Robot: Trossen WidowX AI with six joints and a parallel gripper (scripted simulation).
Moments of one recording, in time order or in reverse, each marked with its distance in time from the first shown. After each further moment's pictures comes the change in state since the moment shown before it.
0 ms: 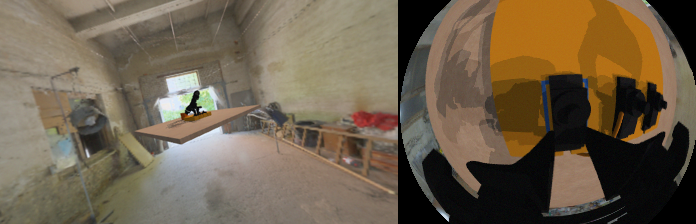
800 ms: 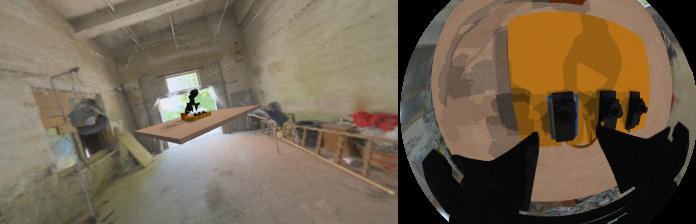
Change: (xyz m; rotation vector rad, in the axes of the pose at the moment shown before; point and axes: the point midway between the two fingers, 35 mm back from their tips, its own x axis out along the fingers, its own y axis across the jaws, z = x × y) arm -0.049 0.003 0.023 0.001 0.002 0.004
